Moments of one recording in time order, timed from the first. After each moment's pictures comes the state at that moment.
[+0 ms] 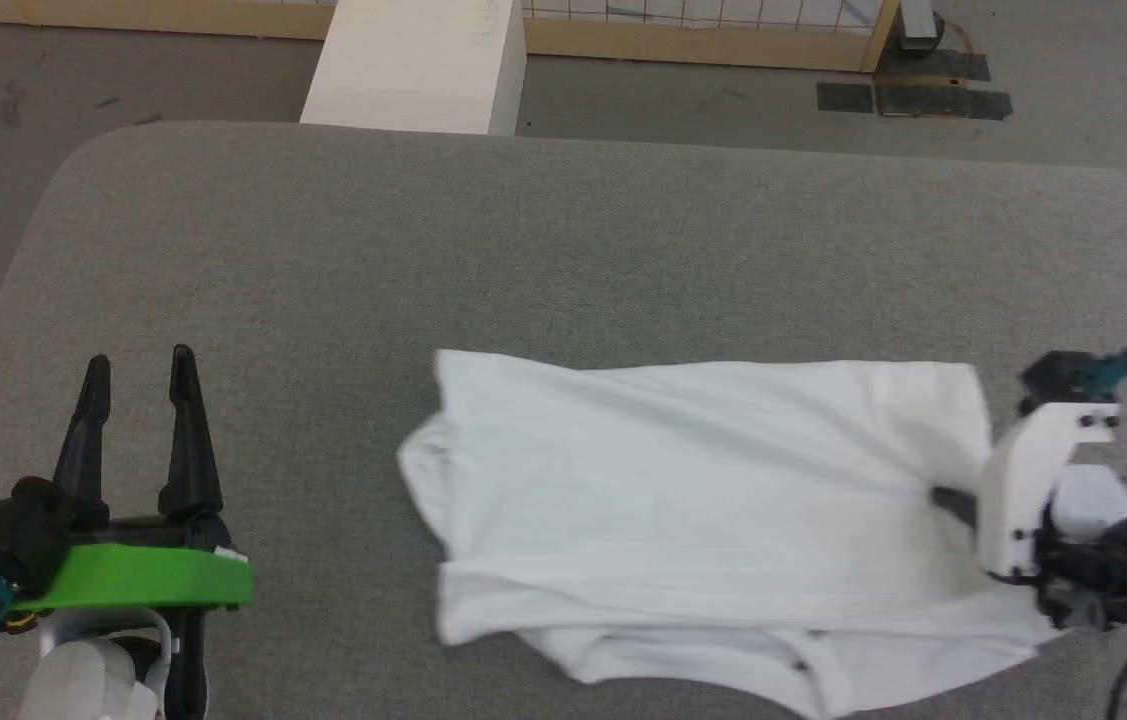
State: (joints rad) left arm -0.08 0.18 0.09 -0.03 -0.33 -0.10 -0.26; right arm -0.33 -0.22 -0.03 0.32 0.47 0.13 0.88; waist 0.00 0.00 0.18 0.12
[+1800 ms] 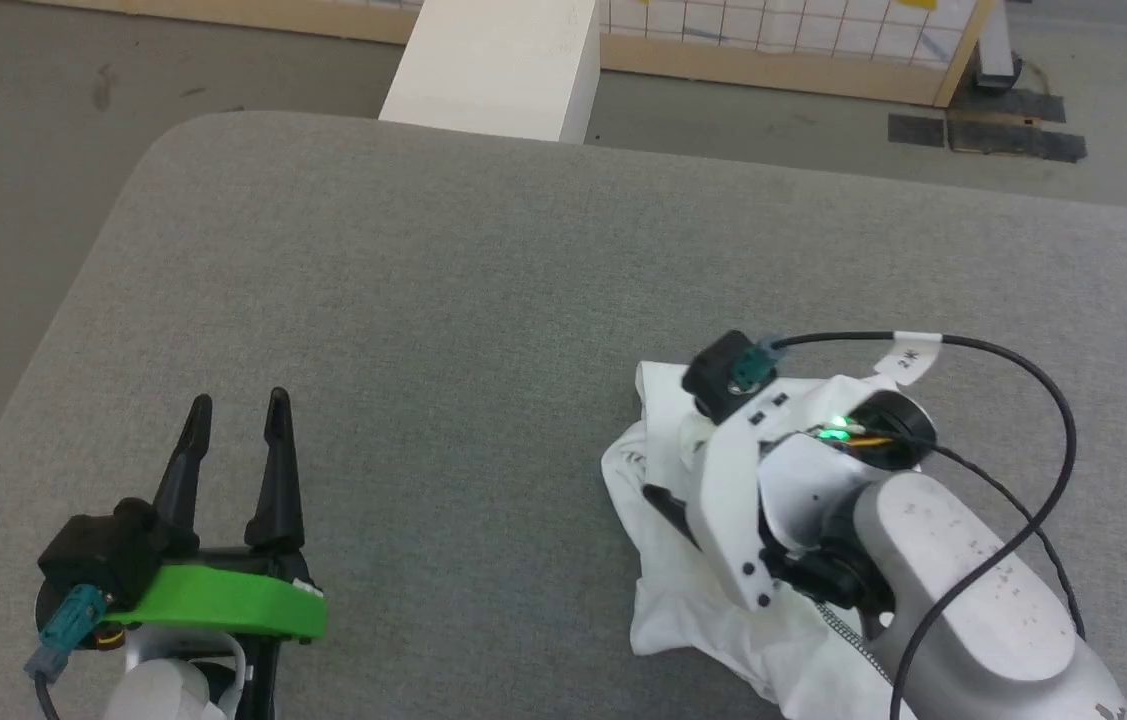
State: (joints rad) left arm -0.06 0.13 0.01 0.04 -0.33 -0.12 -0.26; right arm -0.48 -0.17 0.53 0.21 0.40 0.13 0.82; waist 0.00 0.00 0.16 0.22
